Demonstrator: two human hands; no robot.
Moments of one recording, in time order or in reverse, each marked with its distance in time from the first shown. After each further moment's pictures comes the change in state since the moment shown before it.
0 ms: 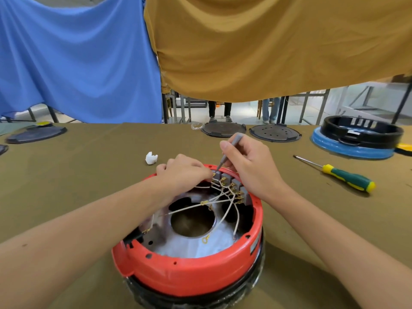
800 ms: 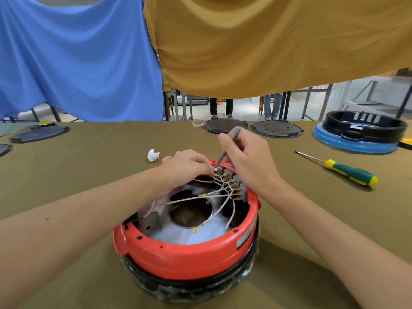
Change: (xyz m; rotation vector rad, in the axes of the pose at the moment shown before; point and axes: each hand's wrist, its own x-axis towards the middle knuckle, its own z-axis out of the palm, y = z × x) left_hand 0.005 -0.006 -0.005 -0.108 -0.136 0.173; right_hand 0.002 -0.004 0.008 -0.115 0.054 0.010
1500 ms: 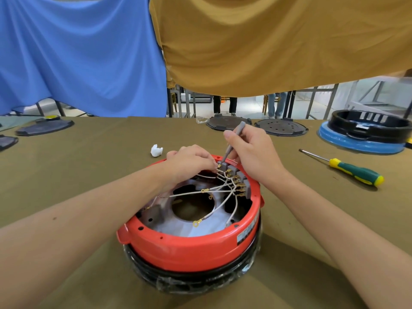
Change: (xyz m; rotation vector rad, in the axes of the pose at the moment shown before) left_hand 0.005 -0.010 0.003 -0.012 0.007 0.044; right_hand 0.008 0.002 -0.001 -0.008 -0.047 0.088
